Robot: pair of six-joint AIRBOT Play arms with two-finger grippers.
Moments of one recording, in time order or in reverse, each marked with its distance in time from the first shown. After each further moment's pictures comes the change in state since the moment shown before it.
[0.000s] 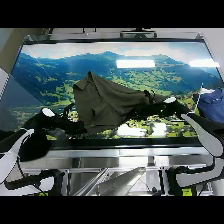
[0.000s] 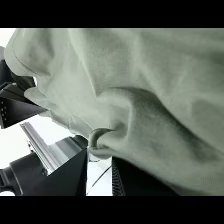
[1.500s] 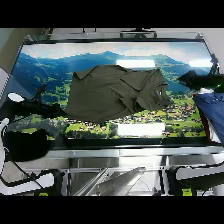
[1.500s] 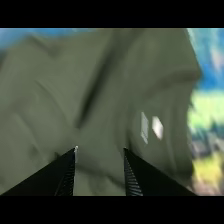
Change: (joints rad) left arm 0.309 -0.001 0.312 0.113 -0.178 0.053; right arm -0.570 -0.005 0.534 -0.371 0.087 0.147
